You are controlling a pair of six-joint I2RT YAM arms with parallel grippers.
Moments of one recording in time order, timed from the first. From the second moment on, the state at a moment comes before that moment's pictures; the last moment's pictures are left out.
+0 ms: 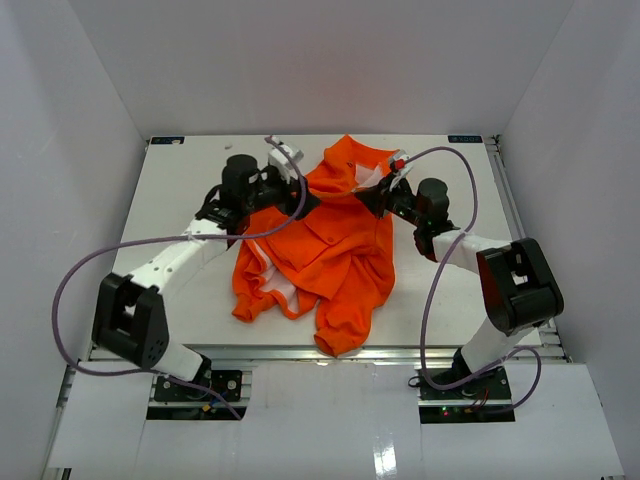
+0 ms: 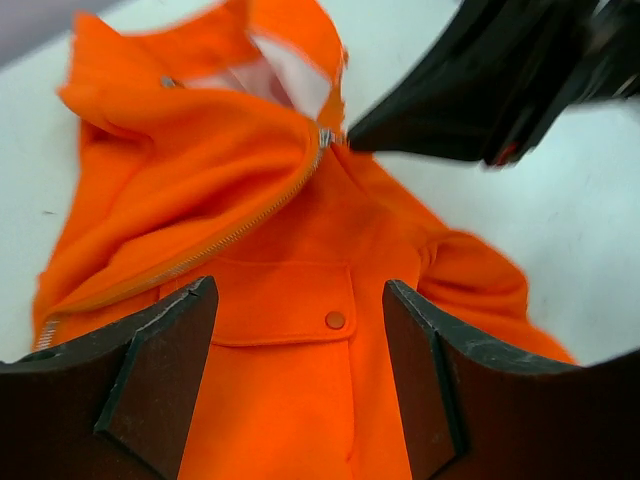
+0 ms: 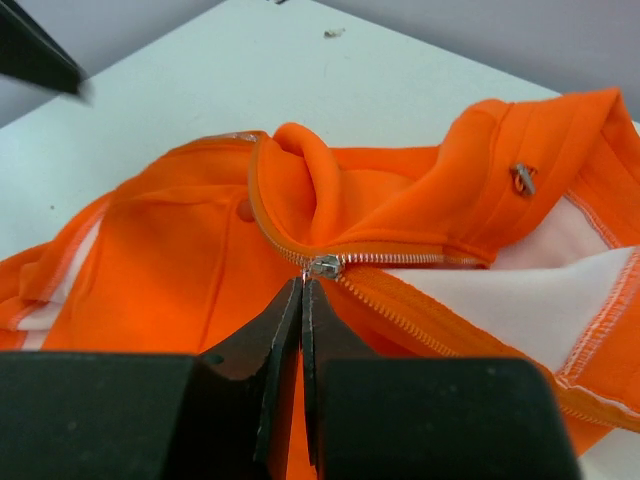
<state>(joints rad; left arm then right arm) -0.44 1.48 1.12 0.07 0.49 0.02 0.35 1.65 0.82 0.79 -0.57 0.14</state>
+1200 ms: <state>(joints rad) -0.51 1.80 1.18 0.26 0.56 0.41 0.31 1.59 0.75 0.80 -0.73 0.20</state>
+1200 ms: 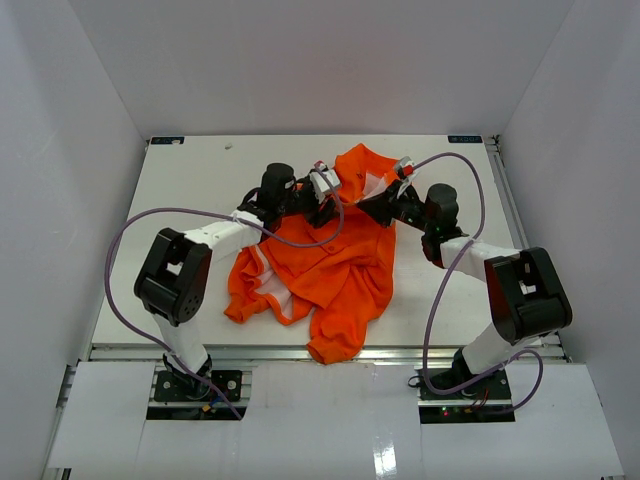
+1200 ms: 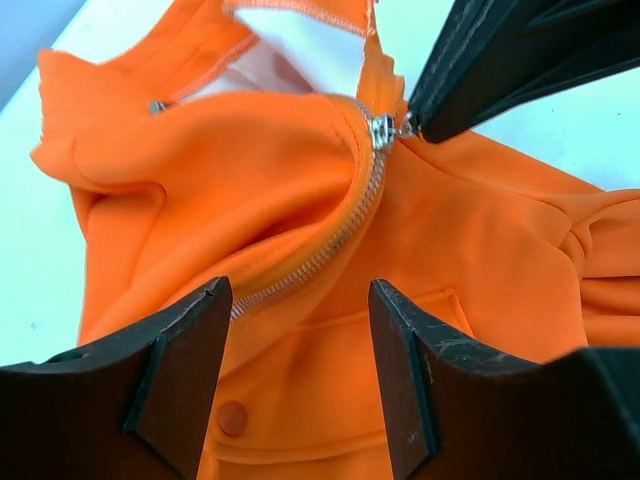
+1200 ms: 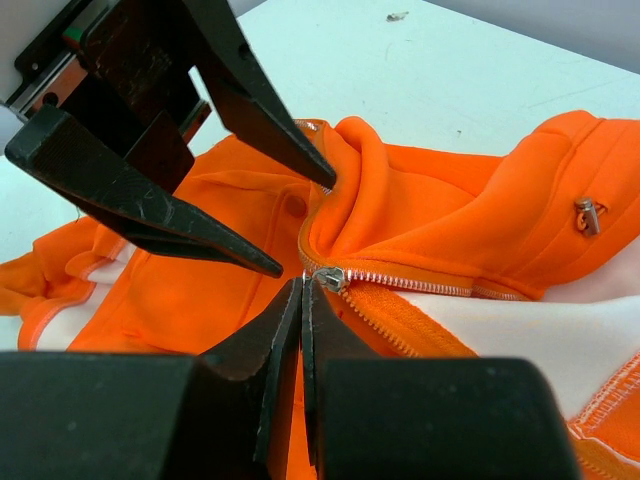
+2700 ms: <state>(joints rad) -0.52 1.87 1.21 0.20 0.59 0.37 0.19 1.71 0.98 0.44 -0.52 0.18</state>
